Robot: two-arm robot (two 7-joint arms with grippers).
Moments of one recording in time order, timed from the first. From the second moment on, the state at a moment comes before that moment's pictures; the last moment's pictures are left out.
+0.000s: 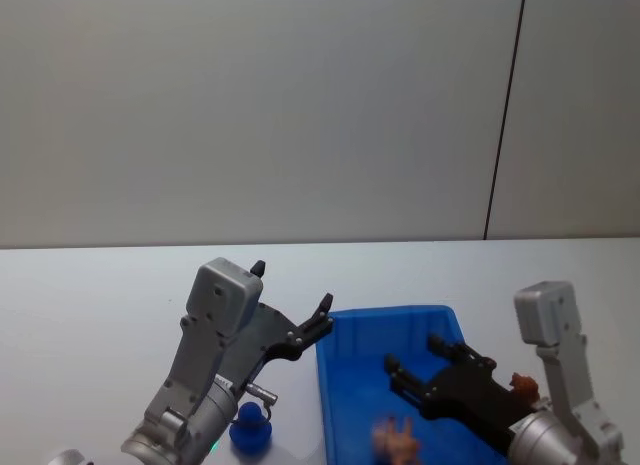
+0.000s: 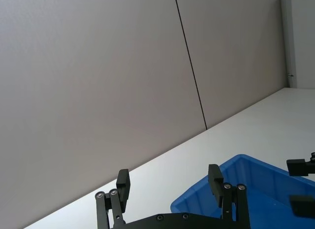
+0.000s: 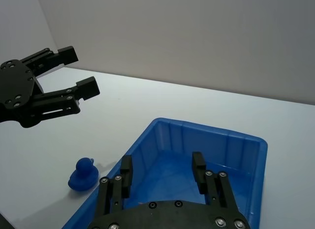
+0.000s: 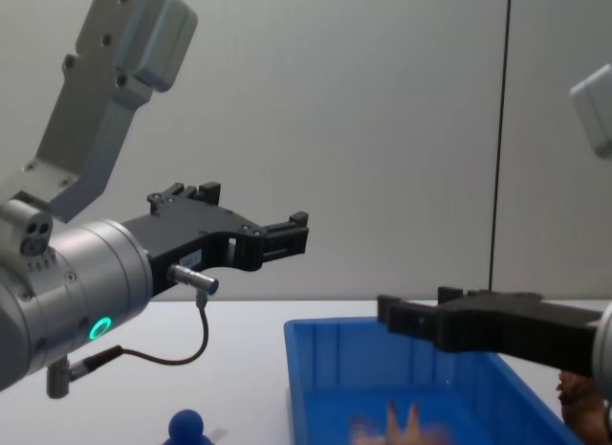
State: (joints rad) left arm -0.24 0.38 0.45 -1.63 -0.20 0.01 -0.01; right arm 0.10 0.18 -0.28 -1.65 0.26 0.25 0.31
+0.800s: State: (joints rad) left arm -0.24 0.38 0.45 -1.63 -0.20 0.01 -0.01; right arm 0.04 0.21 -0.26 -1.70 0.25 0.22 0.17
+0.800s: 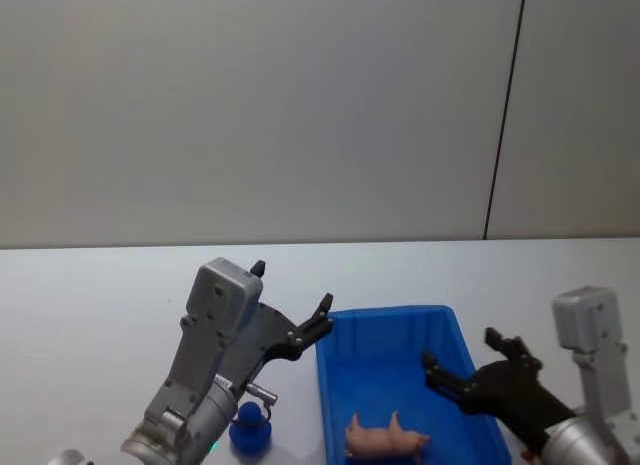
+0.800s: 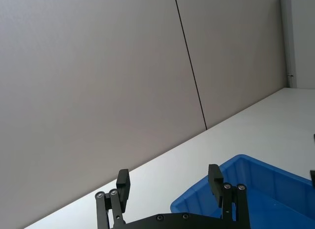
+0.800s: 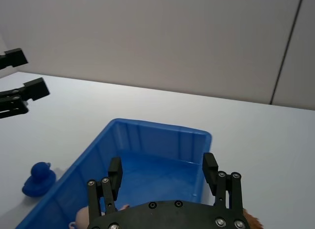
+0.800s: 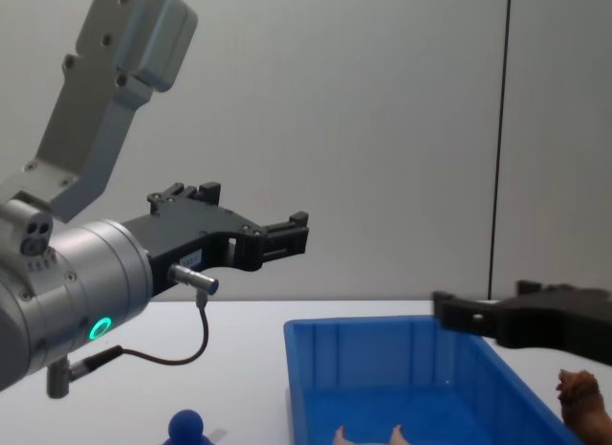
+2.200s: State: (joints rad) left arm -0.24 0.38 0.45 -1.63 -0.20 0.01 -0.01; right arm -0.11 0.30 -0.20 -1.70 0.27 0.21 0.02
